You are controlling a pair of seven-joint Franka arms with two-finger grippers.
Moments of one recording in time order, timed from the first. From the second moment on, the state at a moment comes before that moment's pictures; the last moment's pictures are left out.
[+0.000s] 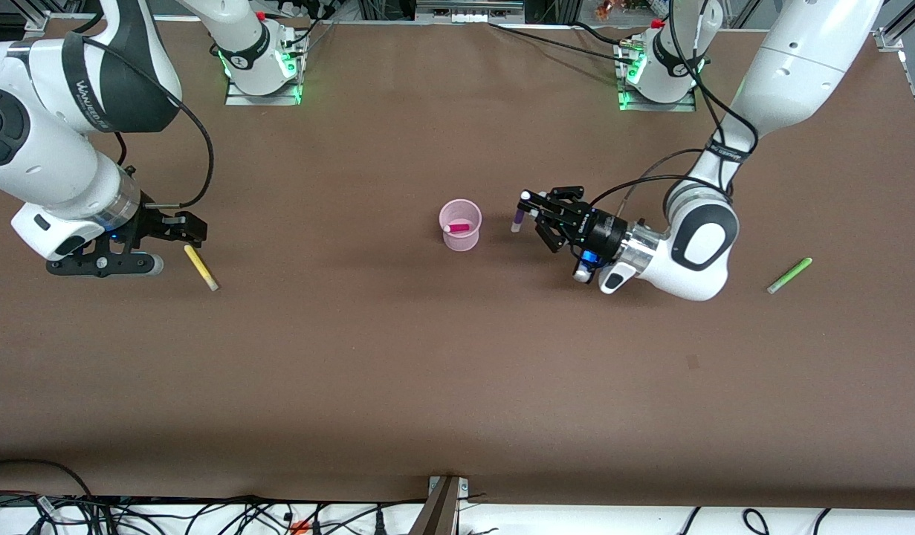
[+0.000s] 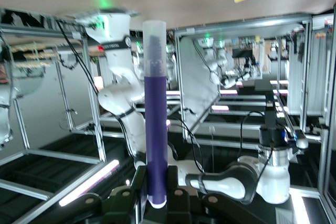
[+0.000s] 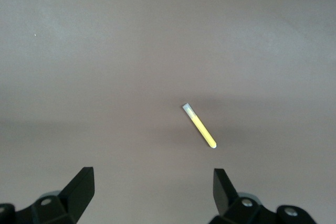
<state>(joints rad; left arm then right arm) 0.06 0.65 -0.32 -1.81 -1.41 1.49 -0.64 0.15 0.20 0.01 -1.64 -0.13 1.77 0.13</state>
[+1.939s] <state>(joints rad) -0.10 0.82 -0.33 -1.81 -1.53 1.65 -0.26 0.15 0.20 0.01 -1.64 -0.13 1.77 0.13</state>
